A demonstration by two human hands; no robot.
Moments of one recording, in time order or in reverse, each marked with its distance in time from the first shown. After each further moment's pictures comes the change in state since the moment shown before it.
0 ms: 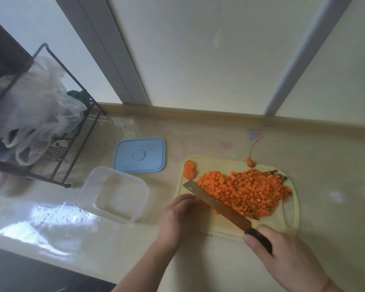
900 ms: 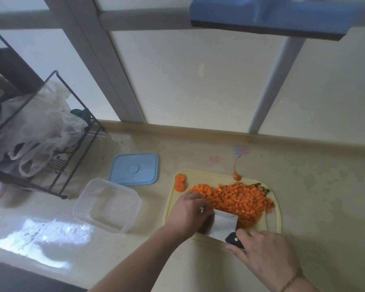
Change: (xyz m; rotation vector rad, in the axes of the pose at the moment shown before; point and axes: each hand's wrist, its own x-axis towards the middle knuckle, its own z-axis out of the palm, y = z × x) left_hand 0.053 0.048 0.025 0.245 -0.189 0.194; right_hand 0.018 0.010 0.007 -0.498 0.287 -0.346
